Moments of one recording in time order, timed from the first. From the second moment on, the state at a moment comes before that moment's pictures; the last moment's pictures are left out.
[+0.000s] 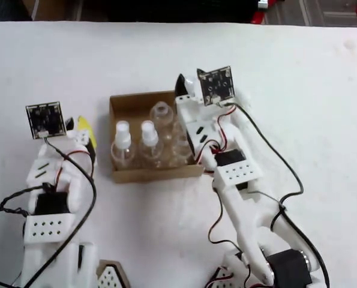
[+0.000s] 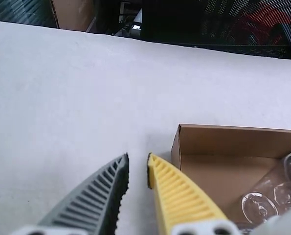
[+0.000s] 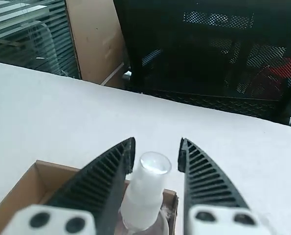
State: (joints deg) left arm -11.1 -60.4 73.2 24.0 7.0; right arm -20.4 -21.1 50.5 -11.0 3.1
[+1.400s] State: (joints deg) left arm -11.1 -60.4 73.2 24.0 7.0; right arm -21.7 -12.8 47.1 -14.0 13.1
